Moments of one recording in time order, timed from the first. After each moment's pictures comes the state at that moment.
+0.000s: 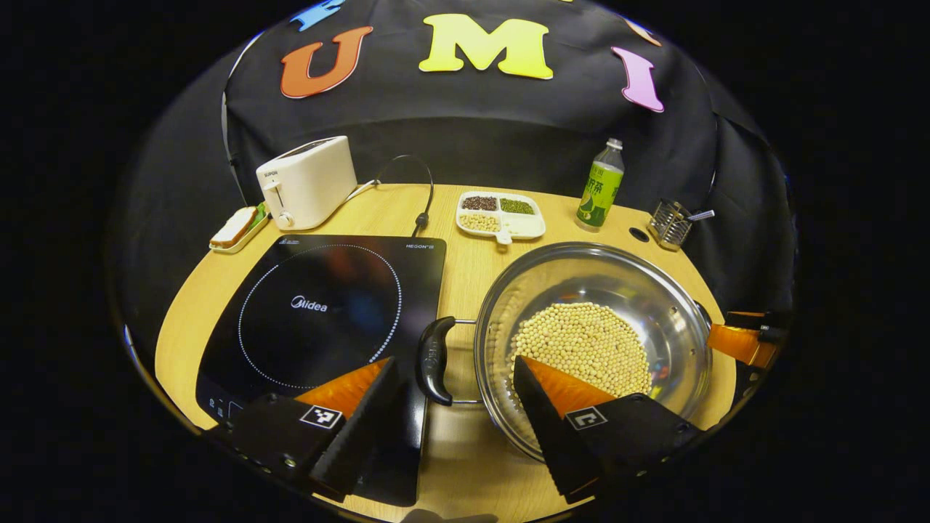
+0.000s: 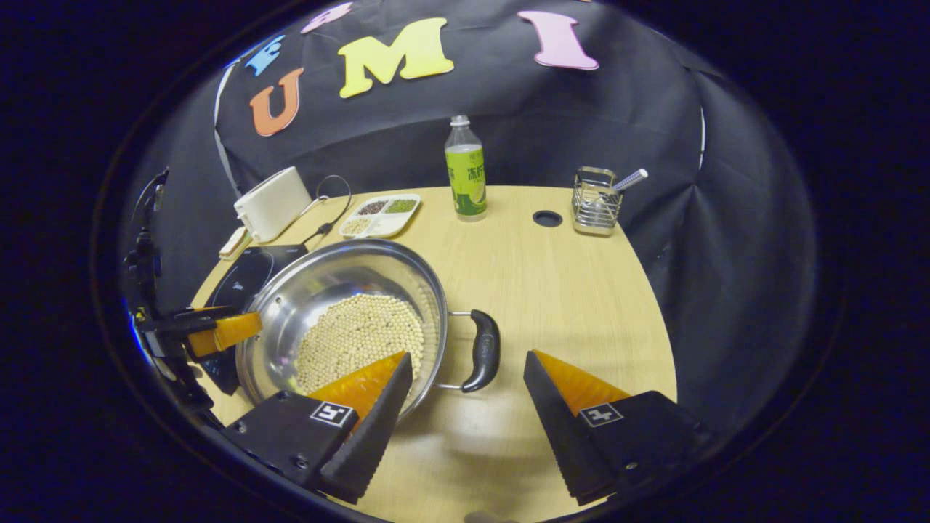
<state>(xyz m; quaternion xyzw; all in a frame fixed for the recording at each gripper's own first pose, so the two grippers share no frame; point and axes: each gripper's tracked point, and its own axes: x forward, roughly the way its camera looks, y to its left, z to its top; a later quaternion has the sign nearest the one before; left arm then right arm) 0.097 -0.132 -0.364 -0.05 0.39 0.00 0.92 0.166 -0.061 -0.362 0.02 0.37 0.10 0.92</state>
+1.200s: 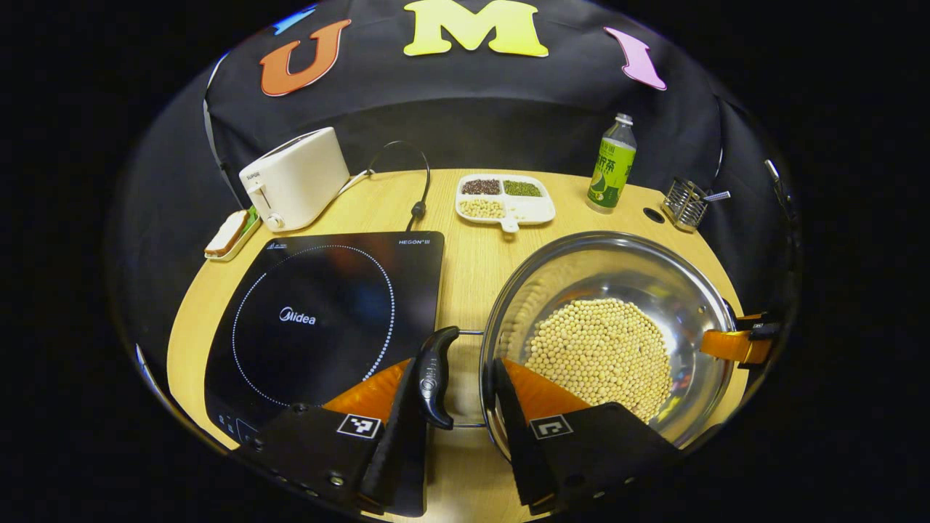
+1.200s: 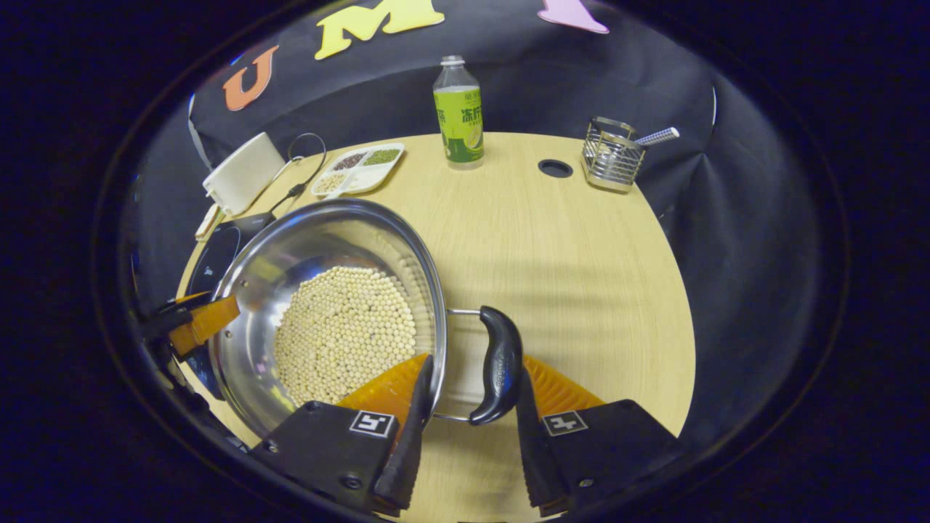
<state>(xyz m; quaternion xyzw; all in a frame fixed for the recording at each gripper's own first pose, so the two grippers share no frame) 0.110 -0.133 -0.376 -0.02 0.43 0.00 0.90 0.173 -0.046 -0.400 0.02 0.47 0.07 0.88</state>
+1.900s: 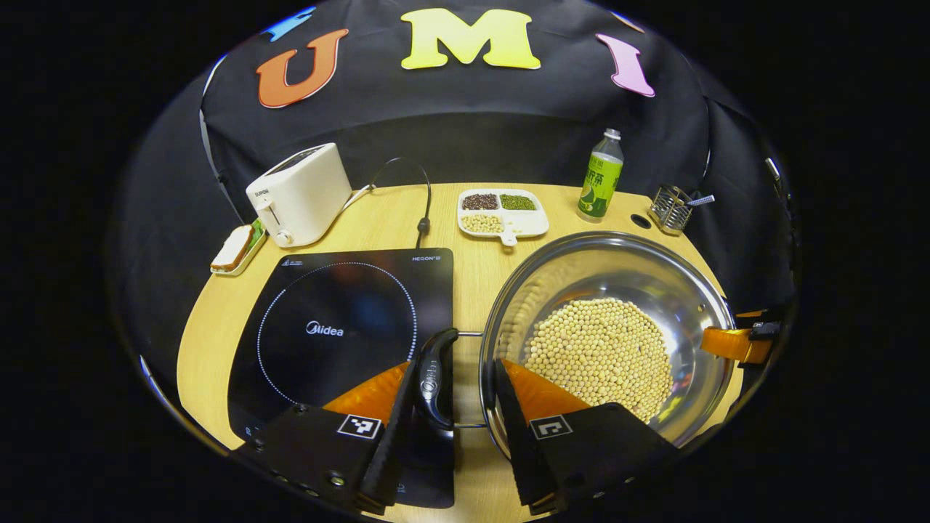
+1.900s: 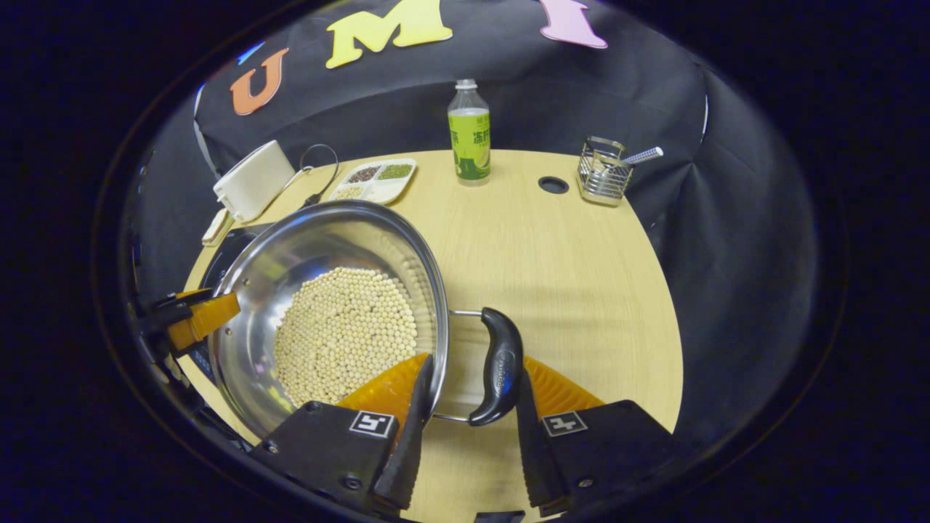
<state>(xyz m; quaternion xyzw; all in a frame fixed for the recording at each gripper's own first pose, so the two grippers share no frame) 0.099 -0.115 -0.342 -0.02 0.41 0.00 0.91 0.149 -0.028 -0.362 0.02 0.44 0.06 0.89</state>
